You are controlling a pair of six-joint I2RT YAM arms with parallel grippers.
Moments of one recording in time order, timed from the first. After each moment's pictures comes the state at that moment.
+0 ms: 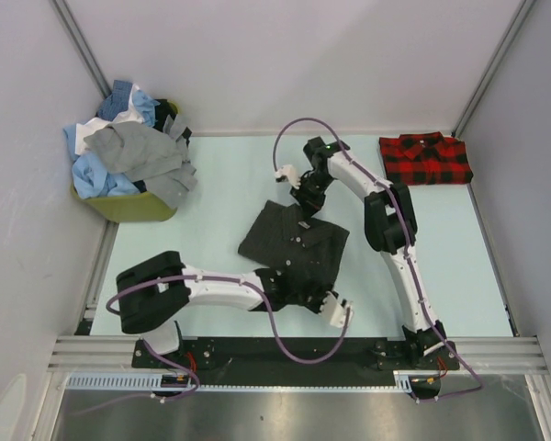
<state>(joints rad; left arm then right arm) -1.22 1.64 0.83 0.04 0.06 0.93 0.44 2.47 2.19 -1.13 -0.52 -0.79</state>
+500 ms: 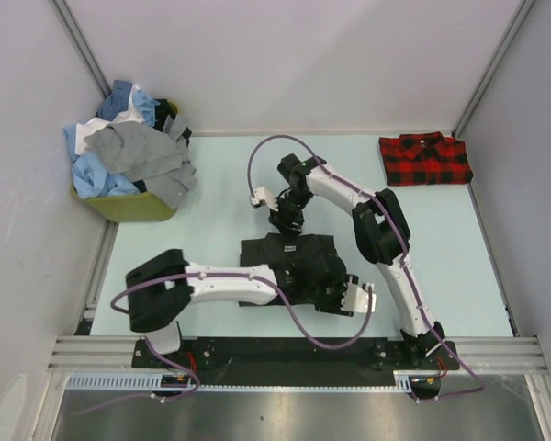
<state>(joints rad) -1.28 1.75 1.08 -0.08 0.12 0.57 0.62 2.37 2.02 -1.09 -0.64 -0.98</state>
